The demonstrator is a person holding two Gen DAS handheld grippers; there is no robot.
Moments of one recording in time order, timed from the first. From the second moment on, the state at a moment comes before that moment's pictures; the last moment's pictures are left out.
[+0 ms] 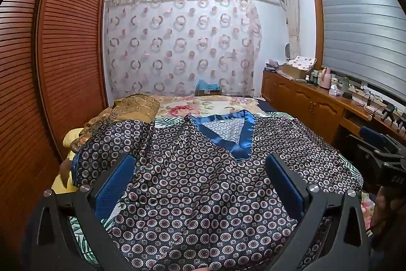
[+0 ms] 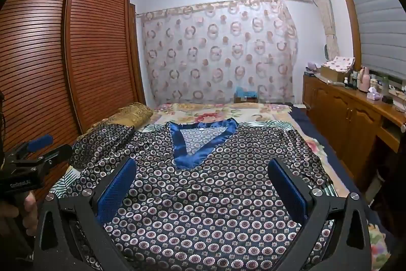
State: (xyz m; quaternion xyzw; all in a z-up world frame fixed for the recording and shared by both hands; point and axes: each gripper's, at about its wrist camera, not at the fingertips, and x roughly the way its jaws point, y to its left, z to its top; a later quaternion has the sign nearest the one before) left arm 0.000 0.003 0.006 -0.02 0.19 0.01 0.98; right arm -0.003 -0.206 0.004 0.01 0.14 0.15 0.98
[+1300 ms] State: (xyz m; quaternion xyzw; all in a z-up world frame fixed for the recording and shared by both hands) left arm -0.002 0.003 0.011 -0.02 0.19 0.01 0.98; right arm -0.004 -0.207 0.004 0.01 0.14 0.15 0.98
